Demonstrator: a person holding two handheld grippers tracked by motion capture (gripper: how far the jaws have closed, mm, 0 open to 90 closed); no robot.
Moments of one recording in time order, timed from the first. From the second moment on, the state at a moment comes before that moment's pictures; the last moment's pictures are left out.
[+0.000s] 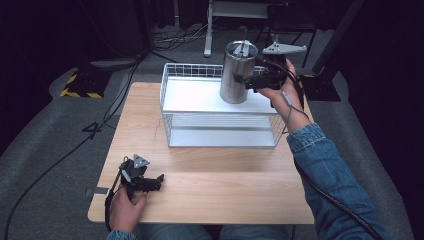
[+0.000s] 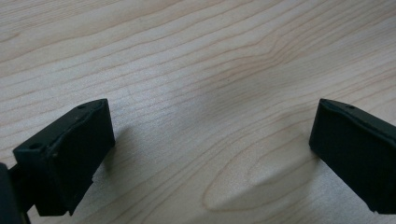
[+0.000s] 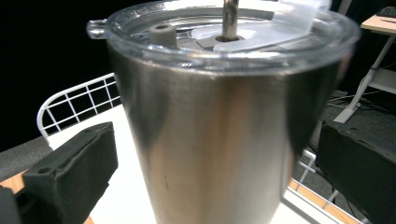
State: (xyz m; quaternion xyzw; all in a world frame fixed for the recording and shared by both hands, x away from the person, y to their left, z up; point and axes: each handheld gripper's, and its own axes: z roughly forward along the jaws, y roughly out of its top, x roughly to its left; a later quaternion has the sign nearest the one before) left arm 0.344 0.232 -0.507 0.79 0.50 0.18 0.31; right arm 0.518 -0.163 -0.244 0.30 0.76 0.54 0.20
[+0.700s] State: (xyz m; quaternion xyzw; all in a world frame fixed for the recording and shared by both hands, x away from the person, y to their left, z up) left arm 0.345 0.232 -0.507 0.79 0.50 0.18 0.31; right arm 0.463 -0.202 -0.236 0.26 0.77 0.55 0.20
